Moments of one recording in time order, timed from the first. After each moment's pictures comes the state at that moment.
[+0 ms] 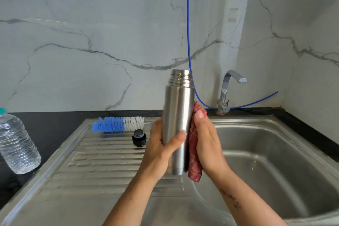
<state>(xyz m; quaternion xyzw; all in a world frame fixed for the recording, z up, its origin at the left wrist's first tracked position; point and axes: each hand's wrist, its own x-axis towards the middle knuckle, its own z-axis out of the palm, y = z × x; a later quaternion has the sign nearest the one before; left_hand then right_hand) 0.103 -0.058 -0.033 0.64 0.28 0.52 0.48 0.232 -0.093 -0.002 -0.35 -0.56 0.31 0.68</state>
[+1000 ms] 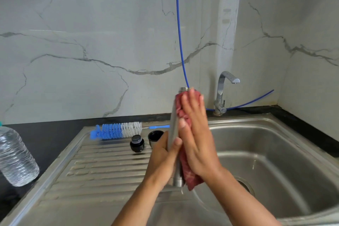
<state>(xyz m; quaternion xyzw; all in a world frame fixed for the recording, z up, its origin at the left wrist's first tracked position) 0.121 -0.058 -0.042 0.67 0.33 0.48 0.46 0.236 -0.088 -0.005 -0.43 -0.67 0.02 0.61</state>
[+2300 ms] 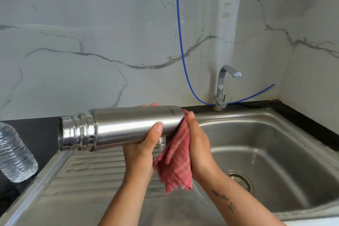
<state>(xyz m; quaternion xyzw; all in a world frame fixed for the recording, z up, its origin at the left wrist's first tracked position) 0.099 -0.054 -0.028 0.42 0.24 0.72 0.50 0.213 -0.097 -0.002 -0.43 -0.42 0.41 0.69</state>
